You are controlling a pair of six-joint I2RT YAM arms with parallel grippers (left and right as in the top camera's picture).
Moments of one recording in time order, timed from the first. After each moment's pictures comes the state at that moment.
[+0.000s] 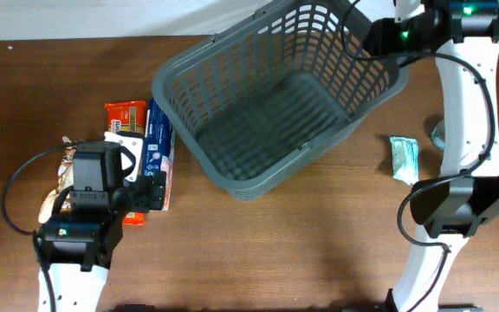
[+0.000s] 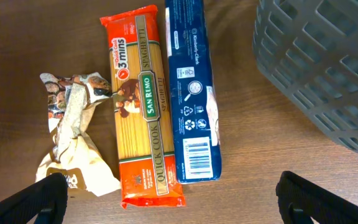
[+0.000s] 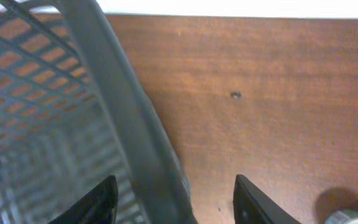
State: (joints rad) left arm -0.06 1.00 1.01 -0.90 -0.12 0.11; right arm -0.03 2.16 2.44 -1.29 -0.21 -0.05
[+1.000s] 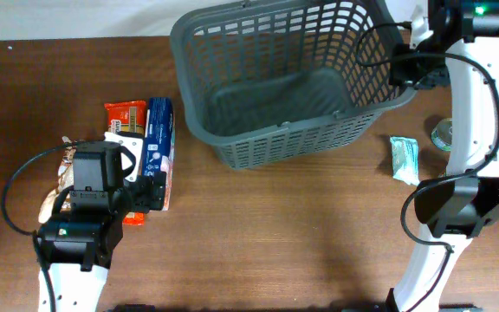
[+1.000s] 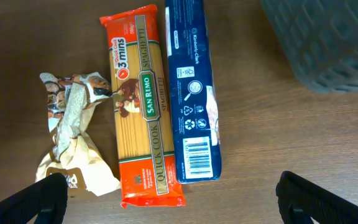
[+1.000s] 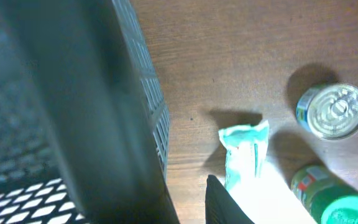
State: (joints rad) left arm -0.06 1.00 1.01 -0.90 -0.12 0.11; right arm -0.08 2.16 2.44 -1.59 -0.07 0.08
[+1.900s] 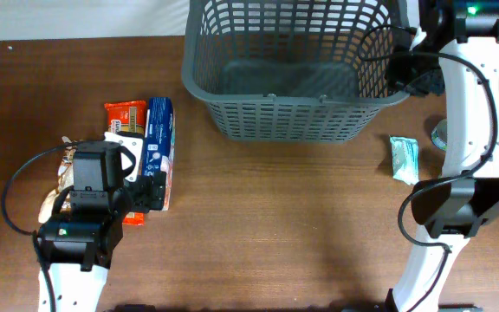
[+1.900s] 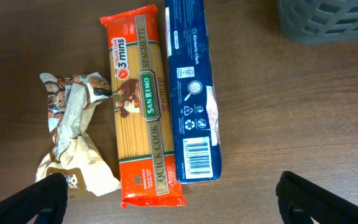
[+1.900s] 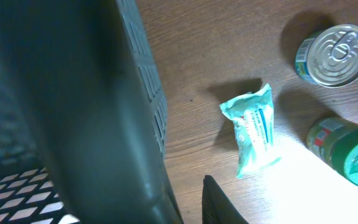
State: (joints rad) left arm -0.06 1.00 1.01 -0.90 -0.12 0.11; right arm -0.04 2.16 2.45 -1.64 0.00 0.33
